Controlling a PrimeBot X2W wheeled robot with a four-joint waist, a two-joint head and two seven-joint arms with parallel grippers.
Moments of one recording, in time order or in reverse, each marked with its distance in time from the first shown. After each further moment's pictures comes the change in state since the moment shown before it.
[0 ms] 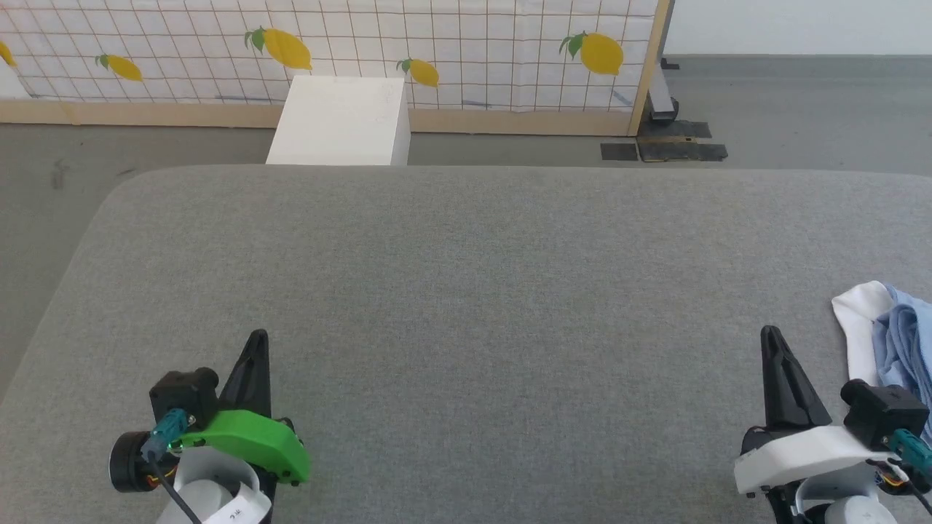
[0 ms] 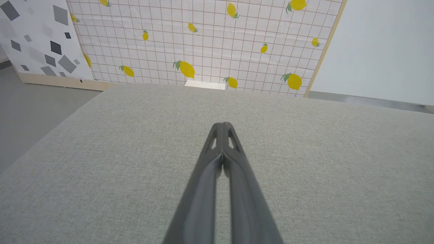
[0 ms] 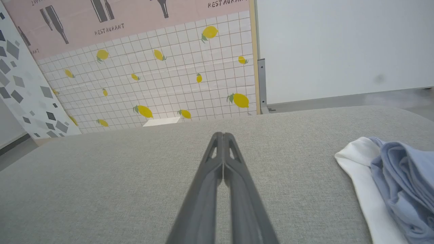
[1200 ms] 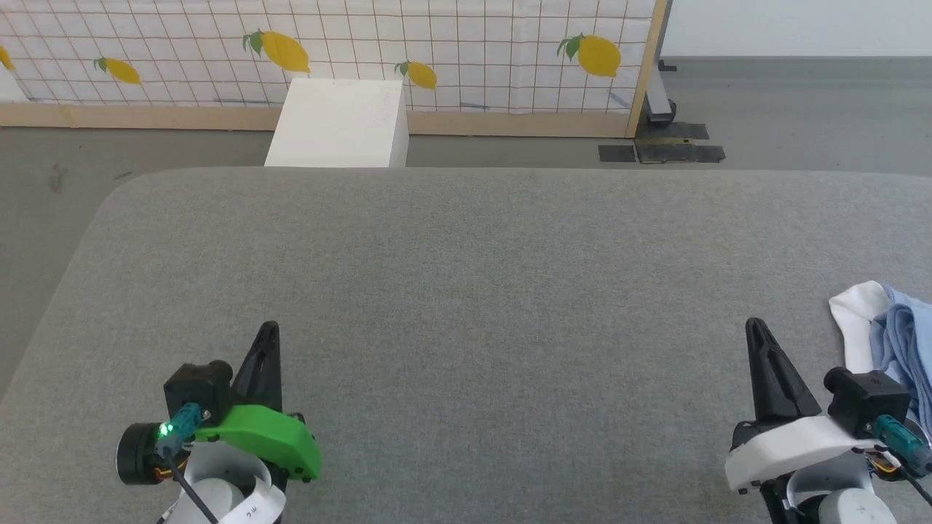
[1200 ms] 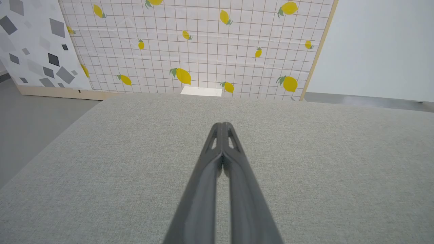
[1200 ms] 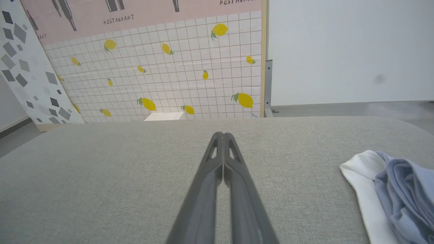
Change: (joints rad) left arm 0.027 -0.066 0.074 -0.083 0.131 -0.019 0.071; right arm 0.000 0.000 0.026 -0.056 -0.053 0.000 0.066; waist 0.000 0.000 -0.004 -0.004
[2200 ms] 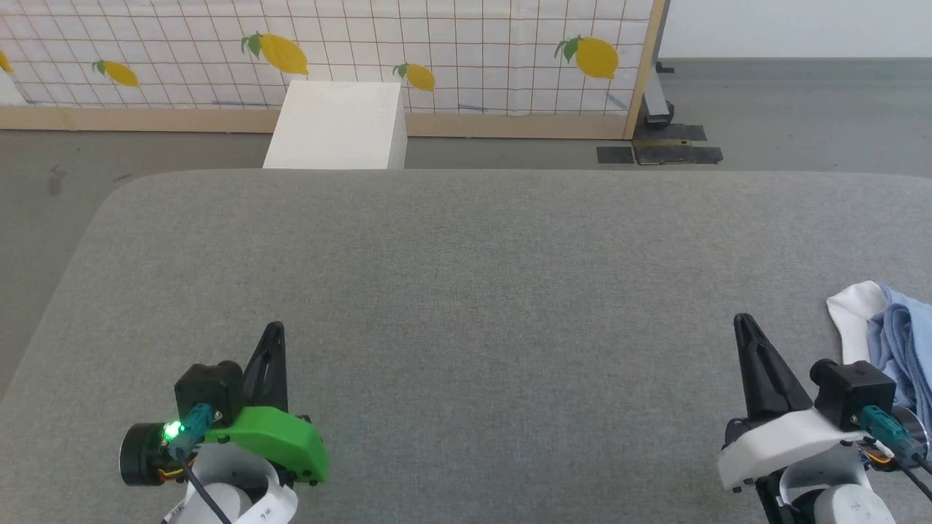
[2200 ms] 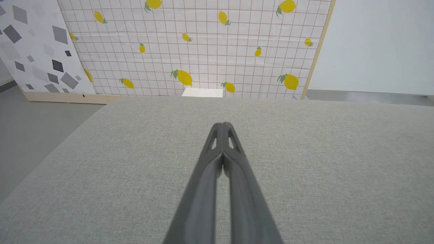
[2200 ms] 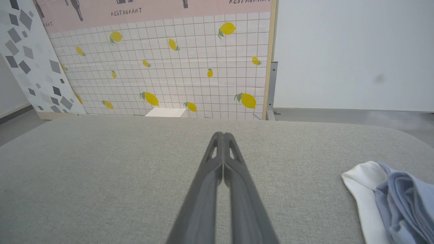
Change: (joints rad) left arm 0.035 -0.058 0.063 -0.069 0.114 -0.018 0.061; right arm 0.004 0.000 0.023 -0.051 -0.044 0.000 0.057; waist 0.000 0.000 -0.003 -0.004
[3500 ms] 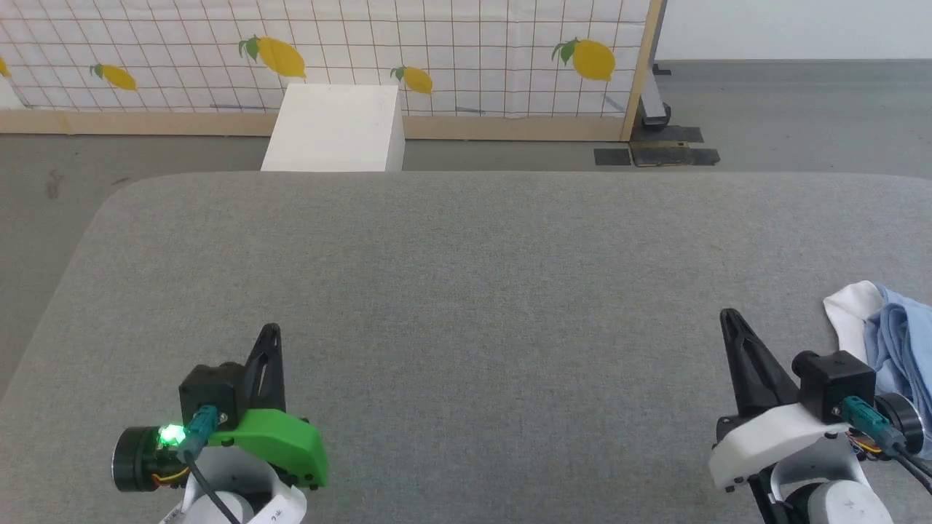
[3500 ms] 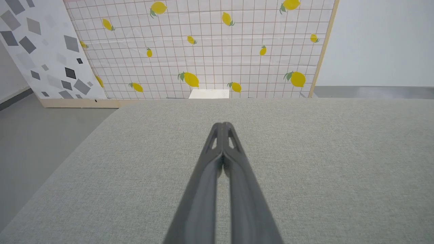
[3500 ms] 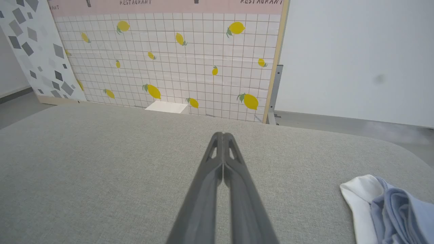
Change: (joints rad) left arm 0.043 -0.072 0.084 -0.093 0.142 -0.025 0.076; right arm 0.005 0.000 0.028 -0.064 -0.063 0.000 0.067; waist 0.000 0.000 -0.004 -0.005
